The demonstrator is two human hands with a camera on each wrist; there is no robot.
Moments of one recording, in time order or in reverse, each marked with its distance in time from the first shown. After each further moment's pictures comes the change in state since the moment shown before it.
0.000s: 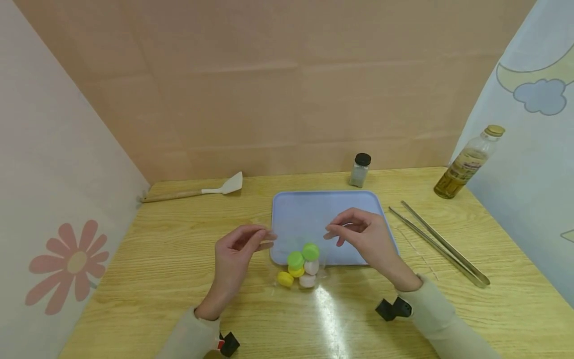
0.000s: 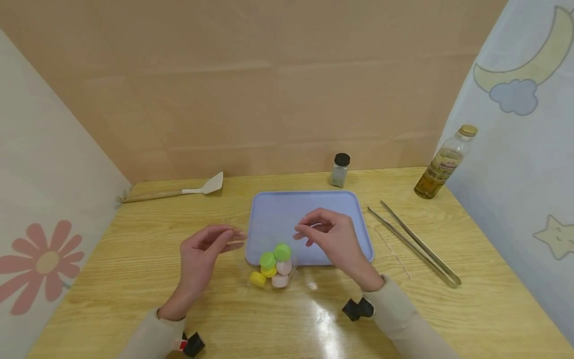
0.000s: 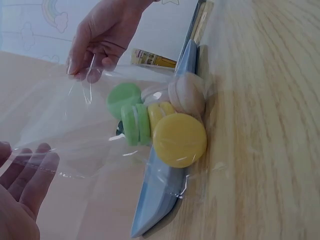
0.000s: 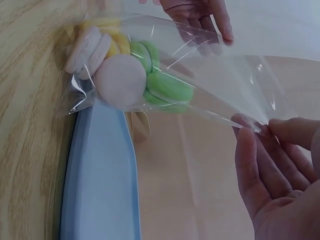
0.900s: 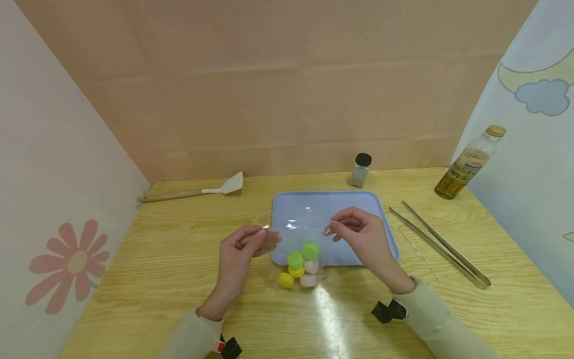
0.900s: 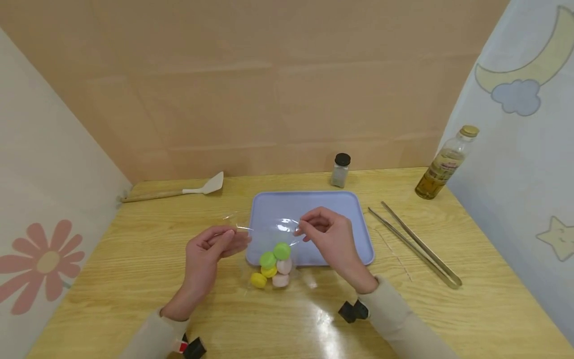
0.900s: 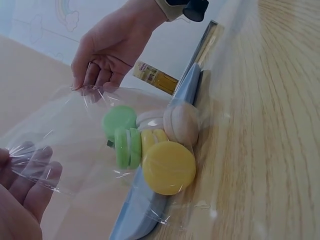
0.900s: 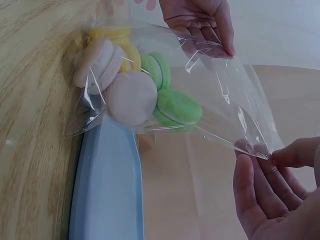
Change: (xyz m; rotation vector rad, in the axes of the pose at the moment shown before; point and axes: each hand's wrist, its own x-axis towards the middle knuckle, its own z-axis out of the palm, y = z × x) left_hand -0.001 -0.002 0.006 -0.101 0.044 -0.179; right_hand 0.003 0.006 0.010 -0.013 0.098 -0.041
